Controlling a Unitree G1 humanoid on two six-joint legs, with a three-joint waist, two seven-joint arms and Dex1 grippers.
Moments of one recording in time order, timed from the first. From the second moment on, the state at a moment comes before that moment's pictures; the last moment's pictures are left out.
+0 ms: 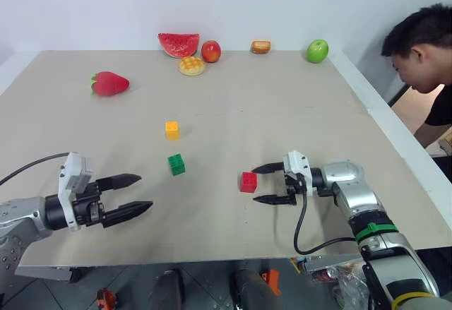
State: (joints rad) left arm 0.08 0.82 0.35 -0.34 -0.81 0.60 -1.10; right arm -0.60 -0.55 0.16 0.57 0.19 -0.17 1.44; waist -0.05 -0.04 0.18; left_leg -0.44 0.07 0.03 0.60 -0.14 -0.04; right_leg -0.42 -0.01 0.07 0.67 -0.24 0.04
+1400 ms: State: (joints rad) left arm -0.46 0.53 0.01 0.38 -0.36 0.14 -1.14; right arm -0.43 -0.73 -0.02 -0.13 0.54 0.49 1.24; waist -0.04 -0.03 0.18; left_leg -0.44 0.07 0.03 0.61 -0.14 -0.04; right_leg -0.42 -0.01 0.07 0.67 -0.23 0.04
